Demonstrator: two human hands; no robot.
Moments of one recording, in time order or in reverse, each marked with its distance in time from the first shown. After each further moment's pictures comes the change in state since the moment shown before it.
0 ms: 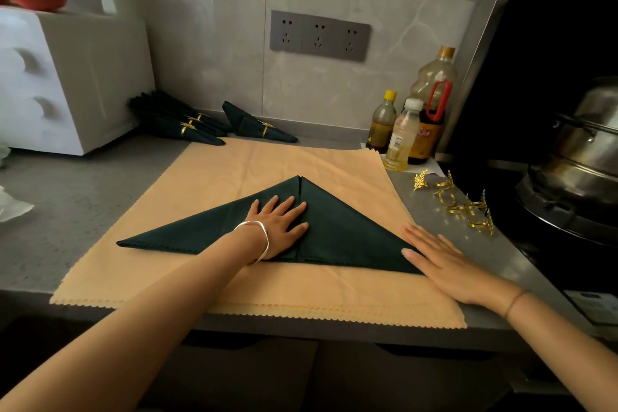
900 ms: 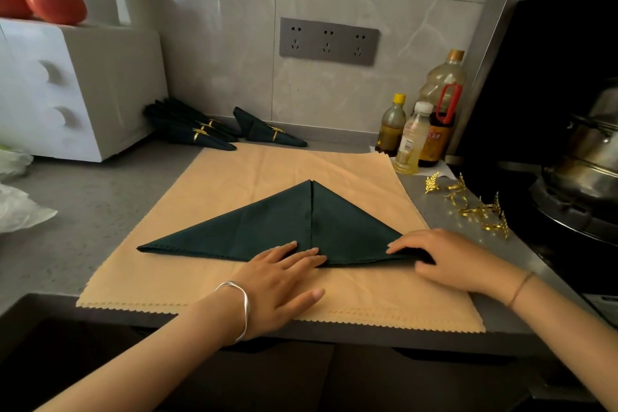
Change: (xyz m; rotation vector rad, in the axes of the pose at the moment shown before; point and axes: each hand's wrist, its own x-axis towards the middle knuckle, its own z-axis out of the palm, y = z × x) left_hand -0.101 0.005 0.011 -0.033 0.080 0.296; right_hand 0.005 -0.043 -0.029 -0.130 0.018 -0.163
